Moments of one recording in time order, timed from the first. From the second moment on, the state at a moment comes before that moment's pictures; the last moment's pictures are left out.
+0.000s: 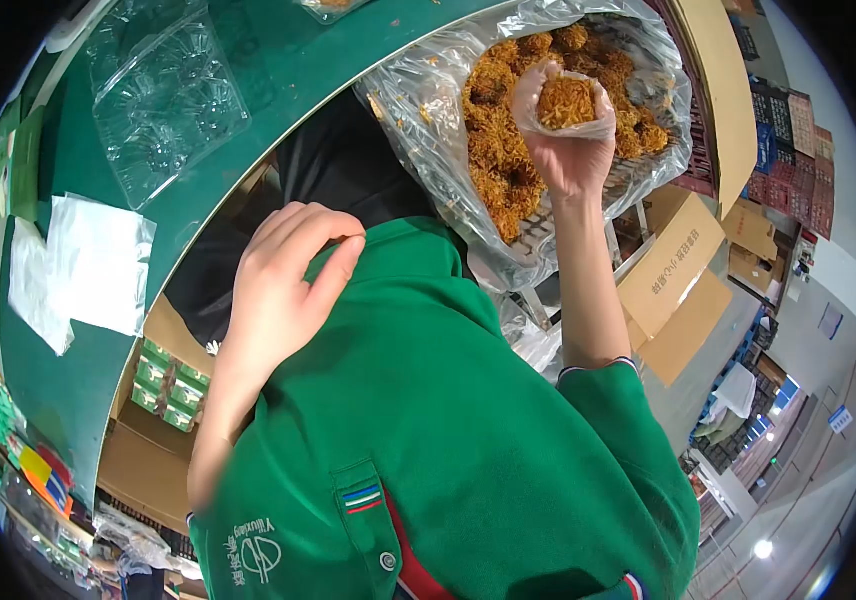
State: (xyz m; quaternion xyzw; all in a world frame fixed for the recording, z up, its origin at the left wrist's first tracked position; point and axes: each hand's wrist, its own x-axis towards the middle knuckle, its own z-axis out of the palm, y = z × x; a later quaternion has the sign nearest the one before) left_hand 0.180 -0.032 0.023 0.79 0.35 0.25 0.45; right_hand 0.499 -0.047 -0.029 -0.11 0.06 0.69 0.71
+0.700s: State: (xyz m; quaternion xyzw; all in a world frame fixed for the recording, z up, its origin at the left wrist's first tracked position) left_hand 0.175 -0.045 0.021 0.54 0.38 0.42 0.62; right_hand 0.341 -0.015 0.014 -0.26 -0.20 0.75 0.57
